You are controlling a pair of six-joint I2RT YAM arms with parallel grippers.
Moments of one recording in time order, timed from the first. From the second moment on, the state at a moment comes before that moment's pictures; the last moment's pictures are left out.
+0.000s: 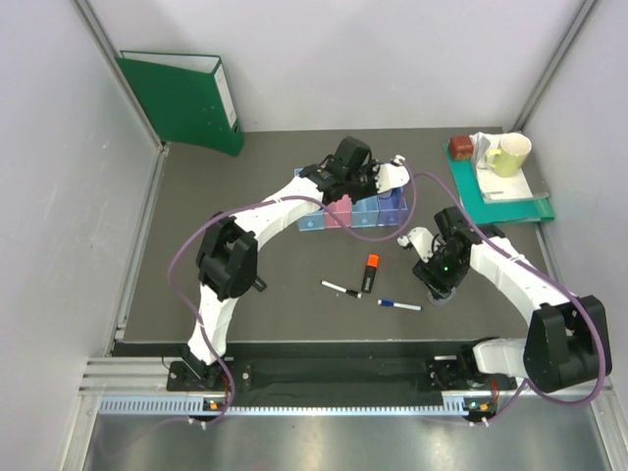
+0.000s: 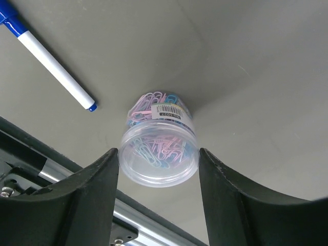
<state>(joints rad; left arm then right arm) -0.73 2.11 1.87 -0.40 0.20 0.75 0.26 1.27 0.81 -0.91 -0.10 -0.62</state>
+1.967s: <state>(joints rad) -0.73 1.81 1.54 -0.27 0.12 0.75 0.12 1.53 1.65 -0.84 -0.04 -0.50</state>
